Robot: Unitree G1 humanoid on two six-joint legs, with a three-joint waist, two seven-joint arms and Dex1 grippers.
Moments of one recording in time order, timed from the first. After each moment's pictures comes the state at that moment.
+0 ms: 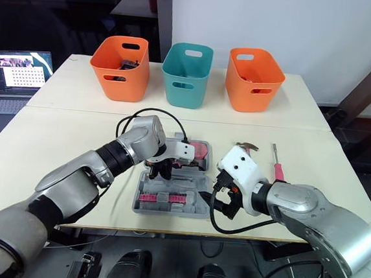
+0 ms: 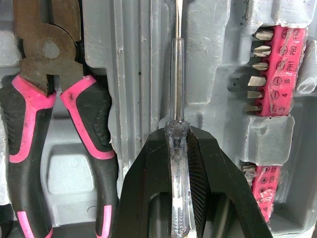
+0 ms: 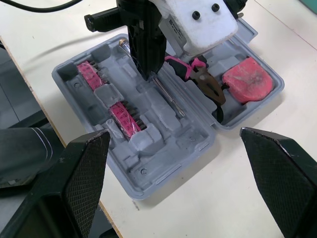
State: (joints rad) left arm -1.15 0.26 -0.81 0.65 0.36 0.70 -1.42; right arm -0.31 -0.83 -0.04 -0.86 0.76 1.26 0.41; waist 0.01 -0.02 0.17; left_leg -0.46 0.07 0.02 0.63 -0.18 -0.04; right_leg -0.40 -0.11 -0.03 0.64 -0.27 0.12
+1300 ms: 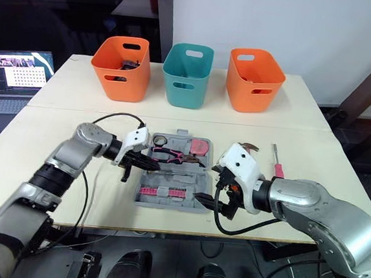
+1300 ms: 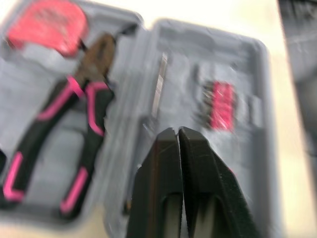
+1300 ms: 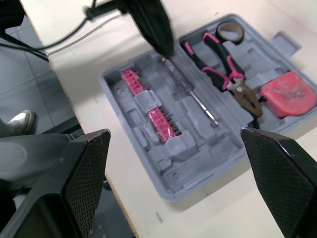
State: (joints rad) left arm -0.73 0.48 -0.27 0.47 -0.05 0.21 -1.30; right arm -0.33 -0.84 -0.06 -0.80 0.84 1.22 0.52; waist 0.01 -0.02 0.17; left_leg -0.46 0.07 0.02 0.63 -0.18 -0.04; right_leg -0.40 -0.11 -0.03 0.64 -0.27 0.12
